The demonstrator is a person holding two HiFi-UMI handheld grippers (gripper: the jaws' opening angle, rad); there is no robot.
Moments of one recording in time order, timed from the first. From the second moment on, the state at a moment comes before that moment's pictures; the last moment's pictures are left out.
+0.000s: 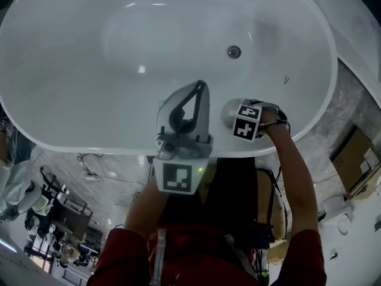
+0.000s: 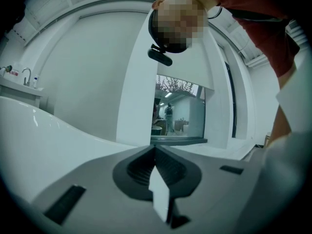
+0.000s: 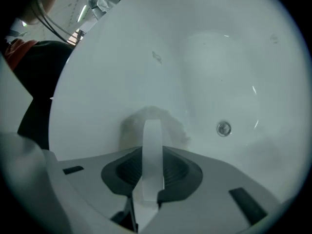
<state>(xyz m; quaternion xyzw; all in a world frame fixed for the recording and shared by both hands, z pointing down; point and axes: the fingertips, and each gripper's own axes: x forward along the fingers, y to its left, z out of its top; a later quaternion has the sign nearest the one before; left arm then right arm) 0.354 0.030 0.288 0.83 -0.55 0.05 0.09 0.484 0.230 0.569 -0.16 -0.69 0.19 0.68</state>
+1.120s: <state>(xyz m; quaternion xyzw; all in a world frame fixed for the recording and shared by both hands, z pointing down) 0.335 0.016 0.385 0.82 -0.56 0.07 0.10 0.448 0.169 0.792 -0.07 -0.69 0.11 0.71</state>
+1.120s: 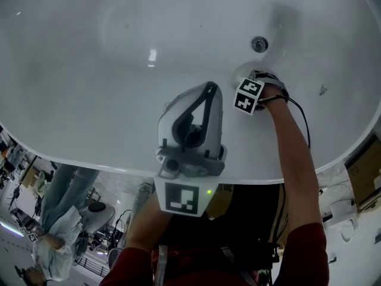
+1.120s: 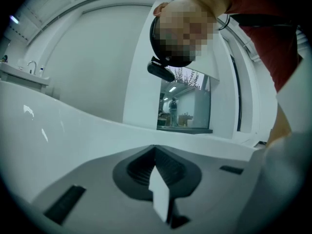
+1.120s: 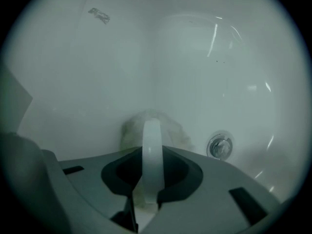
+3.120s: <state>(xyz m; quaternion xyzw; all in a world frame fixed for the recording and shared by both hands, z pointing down) 0.163 0.045 -0.068 0.84 -0.54 -0.04 -0.02 0.333 0.043 0.025 0.53 -0.81 0.12 0.22</state>
